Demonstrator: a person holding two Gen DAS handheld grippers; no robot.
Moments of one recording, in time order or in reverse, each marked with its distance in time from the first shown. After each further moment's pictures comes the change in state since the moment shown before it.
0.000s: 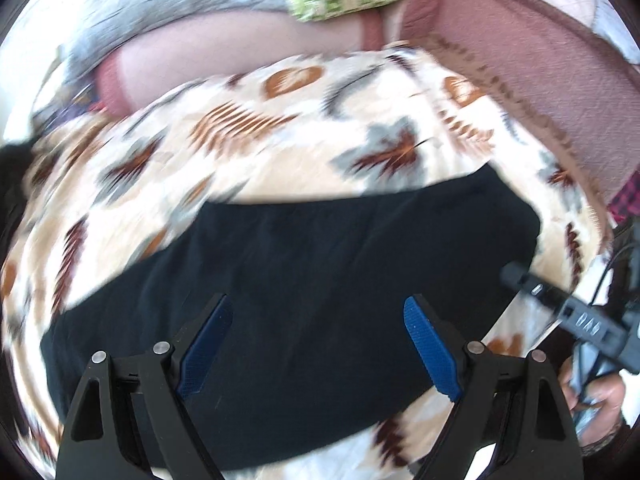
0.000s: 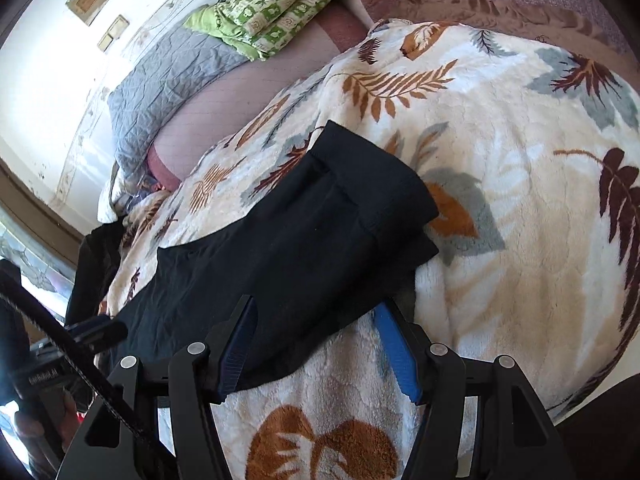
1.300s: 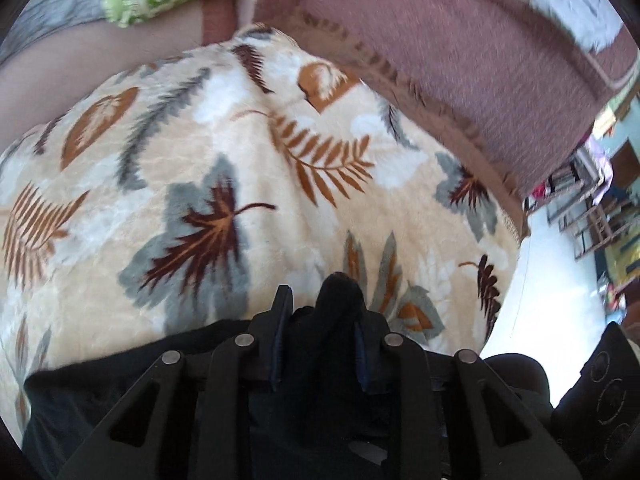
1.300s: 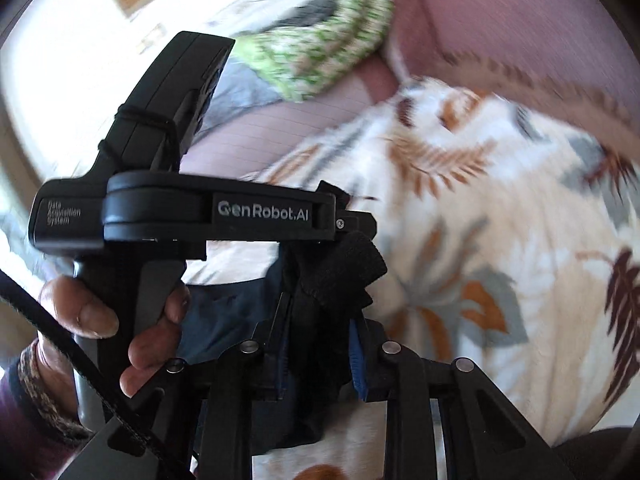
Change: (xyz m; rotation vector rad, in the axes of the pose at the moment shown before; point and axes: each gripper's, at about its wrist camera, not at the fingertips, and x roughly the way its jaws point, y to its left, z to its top) left arm 0.078 -0.093 0.097 0.149 0.083 -0.400; right arm -0.009 0.053 0.023 -0.174 -0.156 0.012
